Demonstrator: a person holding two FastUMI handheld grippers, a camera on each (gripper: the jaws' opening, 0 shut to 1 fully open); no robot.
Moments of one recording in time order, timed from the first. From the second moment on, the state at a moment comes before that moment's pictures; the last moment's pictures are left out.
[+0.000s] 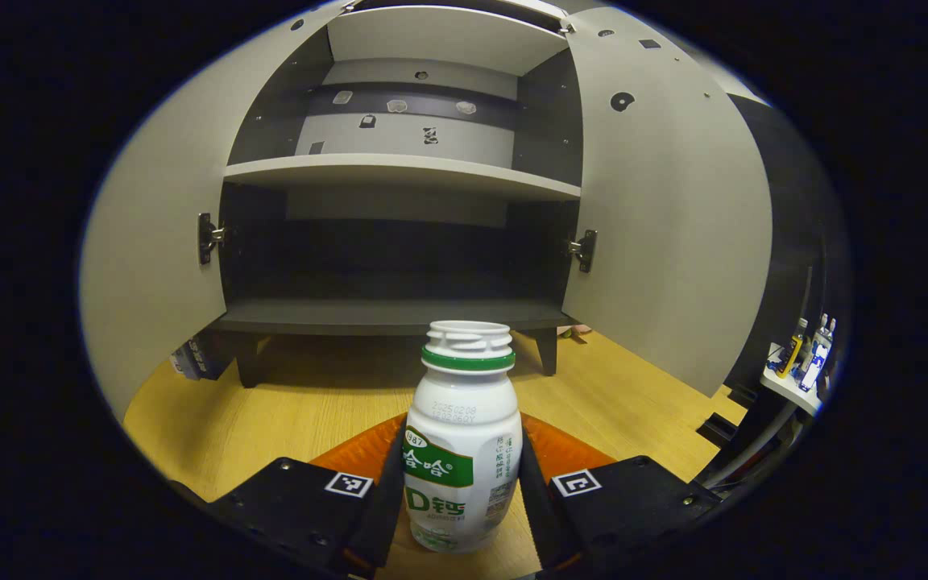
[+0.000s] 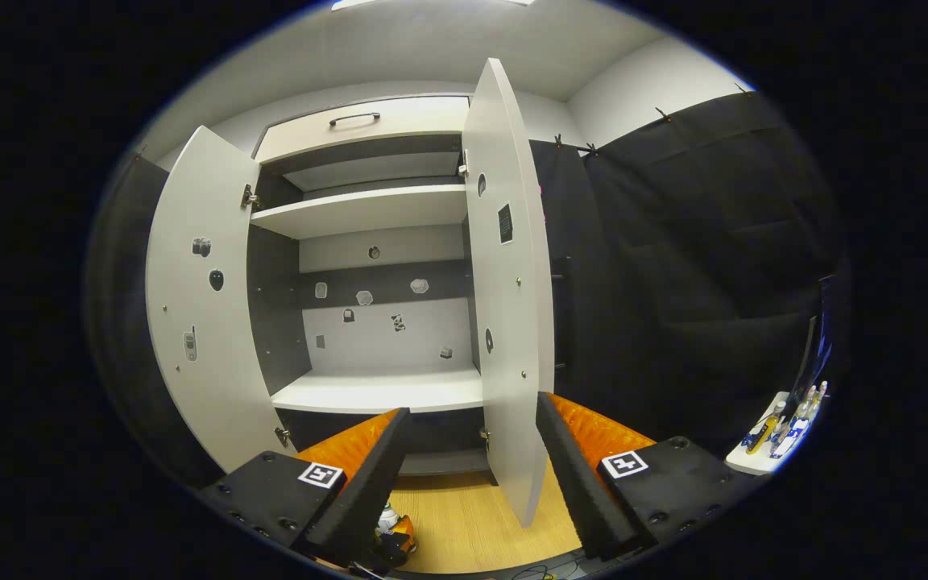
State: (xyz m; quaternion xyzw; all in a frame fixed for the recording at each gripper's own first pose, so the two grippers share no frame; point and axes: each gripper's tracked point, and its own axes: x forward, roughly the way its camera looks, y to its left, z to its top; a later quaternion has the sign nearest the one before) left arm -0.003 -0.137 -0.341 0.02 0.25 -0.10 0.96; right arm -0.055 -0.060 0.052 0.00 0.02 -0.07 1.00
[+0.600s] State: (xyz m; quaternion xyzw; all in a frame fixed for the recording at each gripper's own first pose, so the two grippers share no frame) left arm -0.015 -0.123 -0.351 0.03 0.28 -0.11 0.95; right arm -0.047 -0.063 0.053 0.01 0.02 -0.07 1.00
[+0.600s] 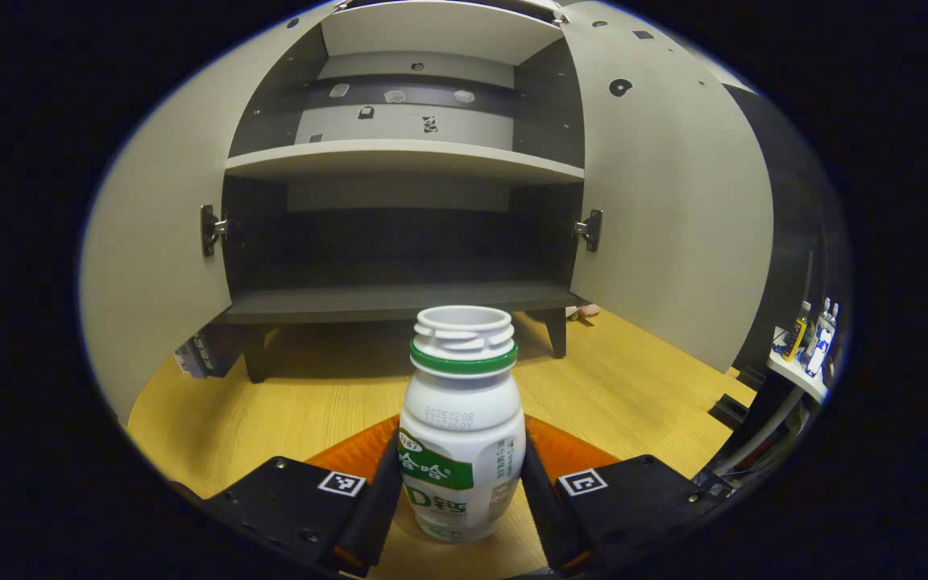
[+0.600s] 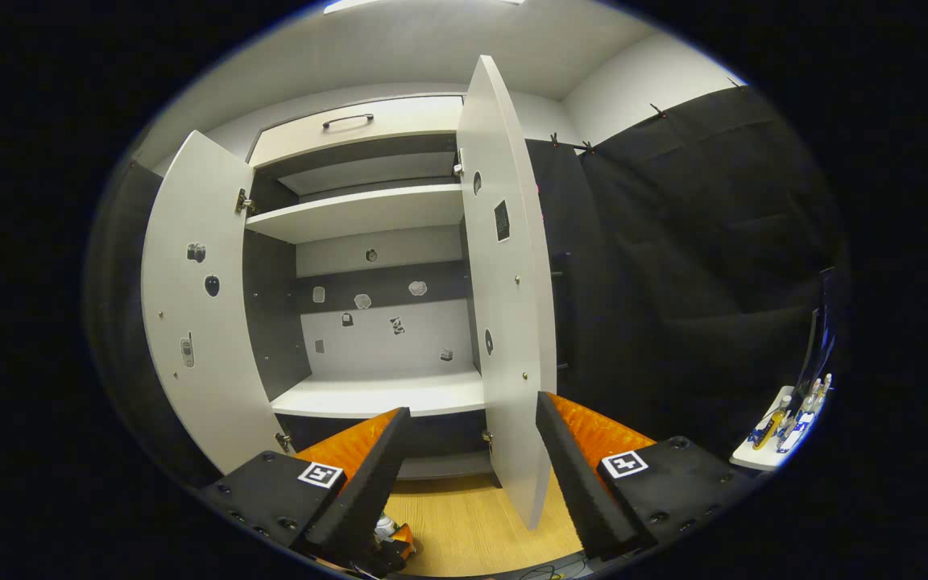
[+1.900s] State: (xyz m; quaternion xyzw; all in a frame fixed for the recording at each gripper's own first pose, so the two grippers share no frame) left arm 0.000 -0.120 -0.098 -0.06 0.08 -0.15 0.98; right arm -0.063 -0.082 0.081 -0.01 -0.02 -0.07 1.00
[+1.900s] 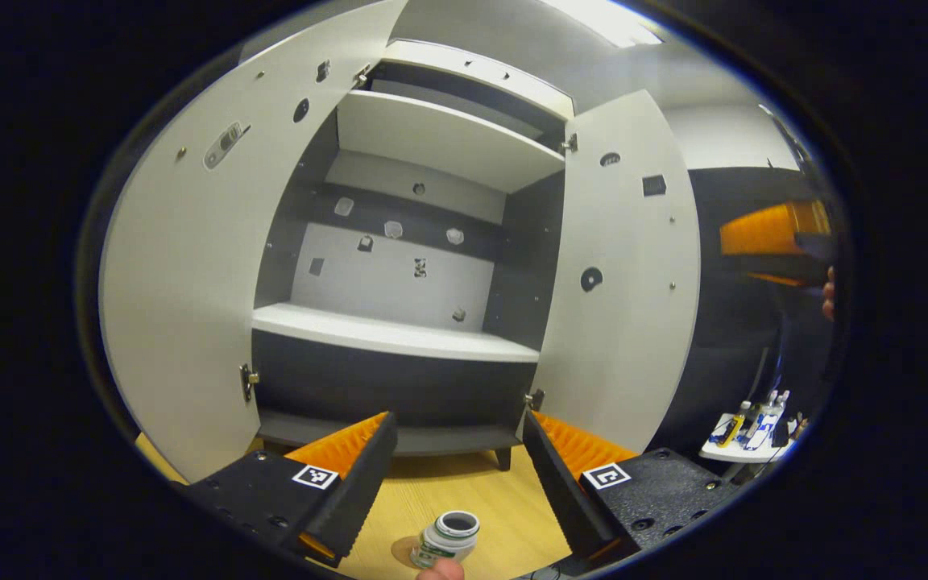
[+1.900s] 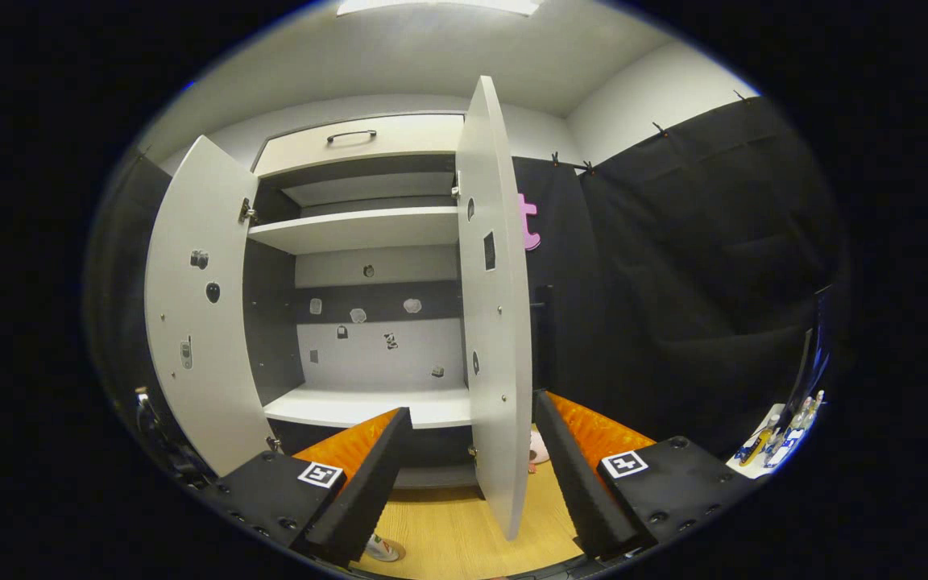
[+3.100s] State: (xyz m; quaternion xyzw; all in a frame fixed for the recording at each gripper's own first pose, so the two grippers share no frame) left arm 0.006 -0.046 -0.003 -0.04 0.04 -0.06 1.00; right arm 0.039 -0.243 0.117 -0.02 -0.01 -0.16 0.99
